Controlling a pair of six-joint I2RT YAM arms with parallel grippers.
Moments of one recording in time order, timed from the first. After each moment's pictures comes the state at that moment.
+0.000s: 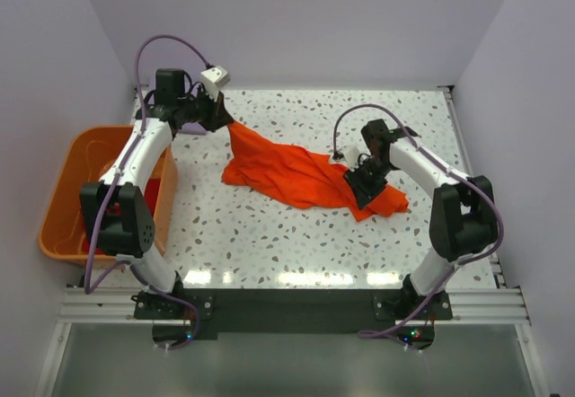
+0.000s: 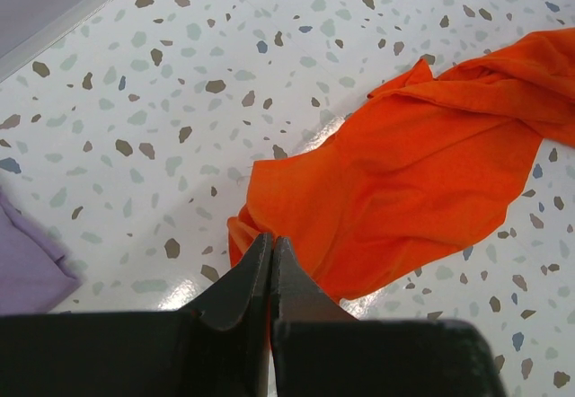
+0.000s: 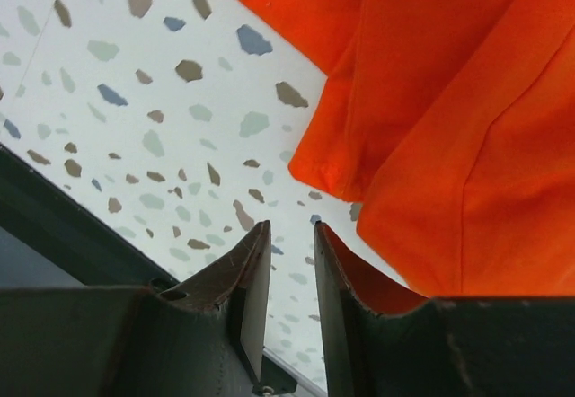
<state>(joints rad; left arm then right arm) -0.08 1.69 1.48 -0.44 0.68 0.32 0.28 1.69 1.26 -1.07 -0.30 -0.48</state>
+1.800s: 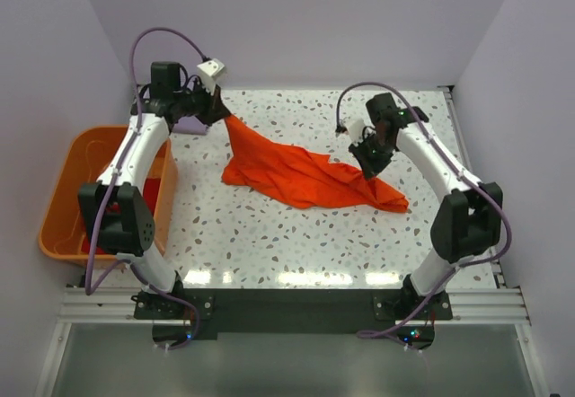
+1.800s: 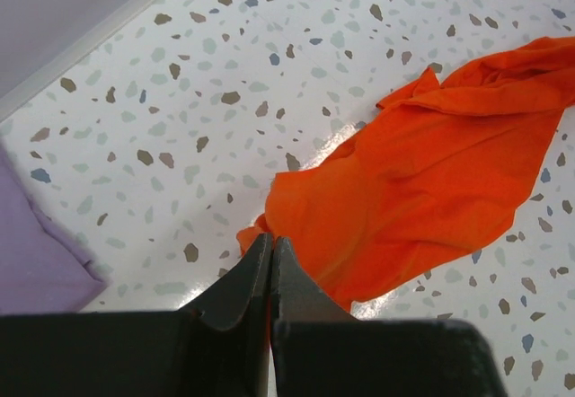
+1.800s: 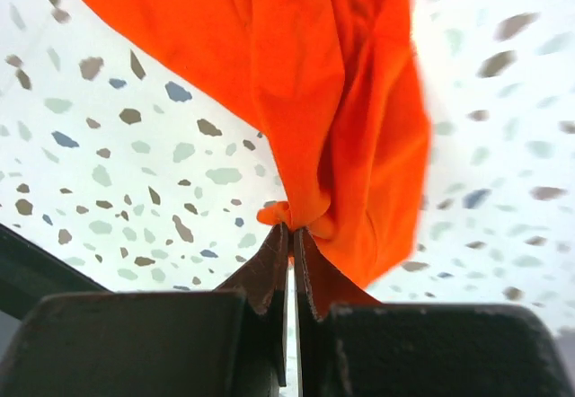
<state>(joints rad) -0.07 1.70 1.53 -0.48 0.68 0.34 0.27 1.72 1.43 -1.07 -0.17 -0.48</state>
